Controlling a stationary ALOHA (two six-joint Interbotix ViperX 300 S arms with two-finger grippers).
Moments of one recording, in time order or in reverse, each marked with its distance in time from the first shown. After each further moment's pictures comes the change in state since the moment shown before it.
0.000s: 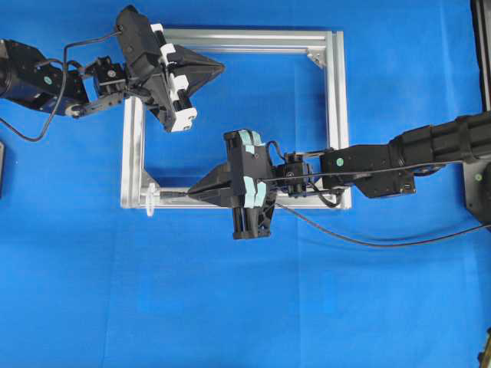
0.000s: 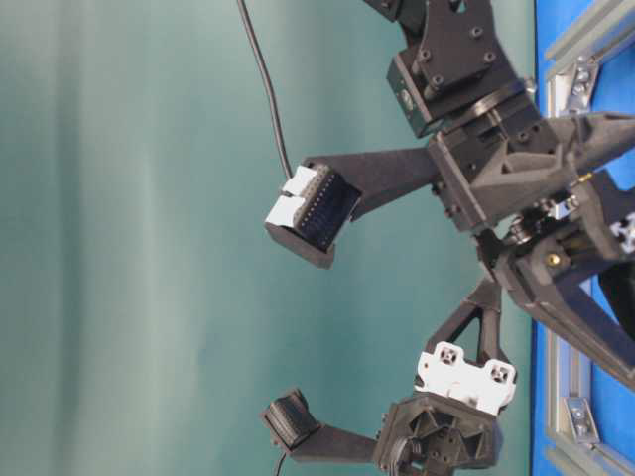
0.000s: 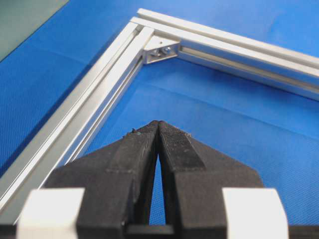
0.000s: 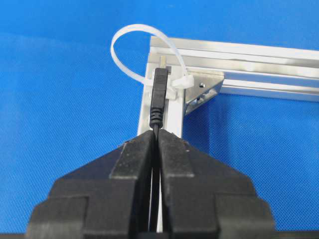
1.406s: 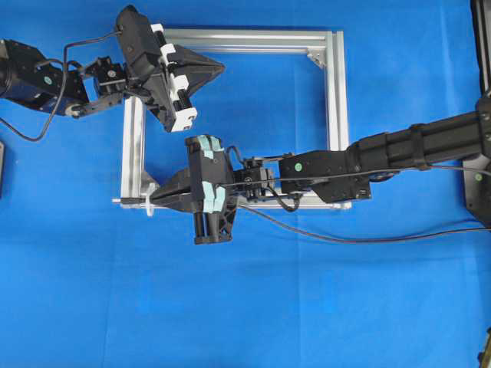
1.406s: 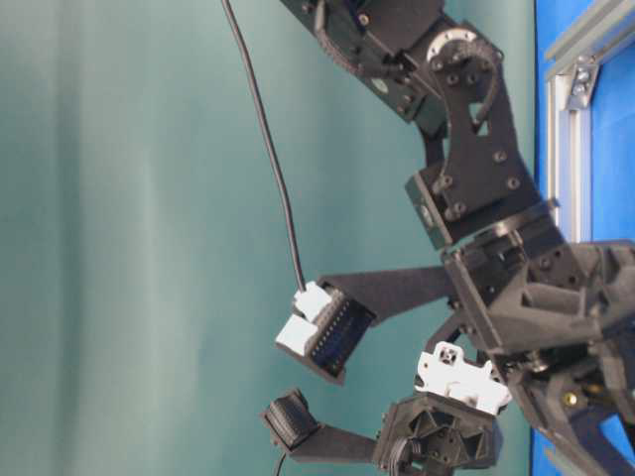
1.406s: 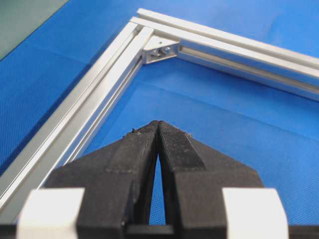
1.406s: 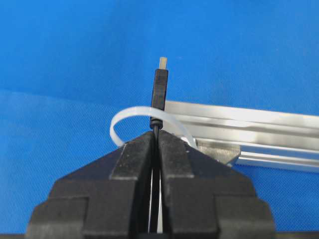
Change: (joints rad) left arm 0.002 0.000 0.000 0.000 -0.002 -0.005; right arm 0.006 0.141 -0.227 0.000 0.074 0.003
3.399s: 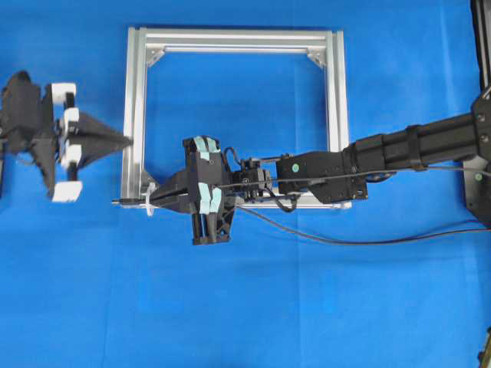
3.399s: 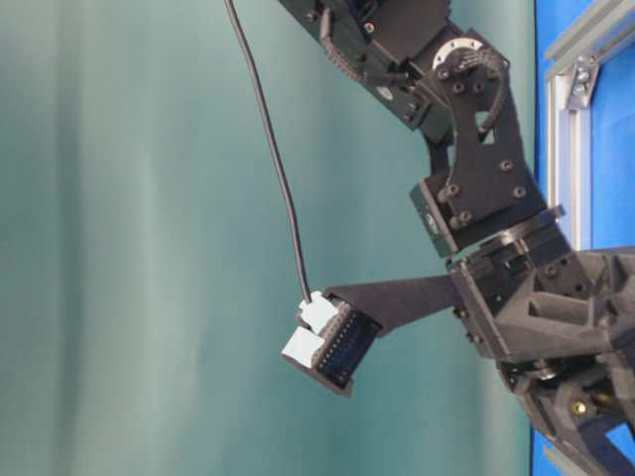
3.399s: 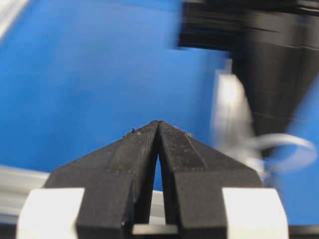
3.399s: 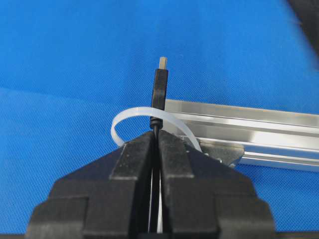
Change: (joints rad) left arm -0.313 -0.489 0.492 0.000 0.043 -0.006; right arm 0.003 0.008 -0.006 0.000 0.000 0.002
